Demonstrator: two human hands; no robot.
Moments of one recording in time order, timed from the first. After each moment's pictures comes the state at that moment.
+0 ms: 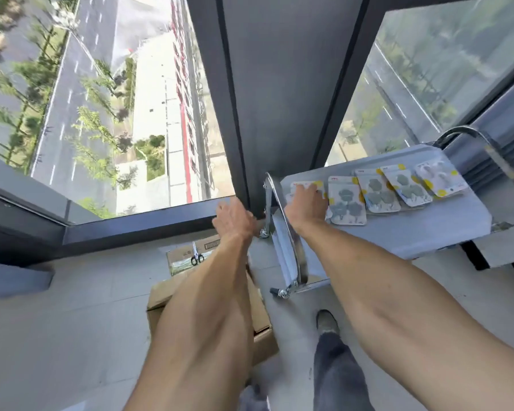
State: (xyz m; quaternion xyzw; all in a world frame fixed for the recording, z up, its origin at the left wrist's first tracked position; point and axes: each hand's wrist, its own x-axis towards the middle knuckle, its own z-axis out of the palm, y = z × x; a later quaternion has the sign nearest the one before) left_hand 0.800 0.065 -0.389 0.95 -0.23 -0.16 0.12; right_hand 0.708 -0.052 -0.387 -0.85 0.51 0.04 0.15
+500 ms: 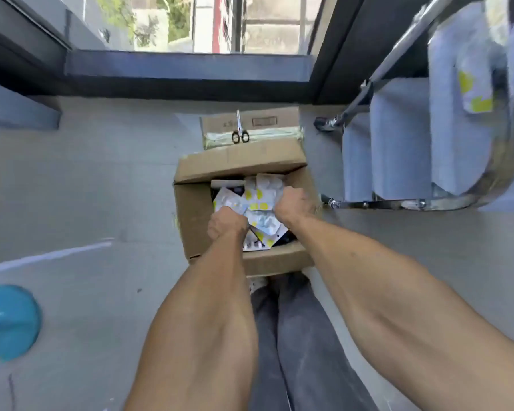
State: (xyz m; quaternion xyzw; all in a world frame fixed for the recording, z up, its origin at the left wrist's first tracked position) left_hand 0.817 0.328 -0.698 0.92 0.07 -0.38 0.04; right_hand 0.768 0.201 -0.715 -0.82 0.42 0.29 0.25
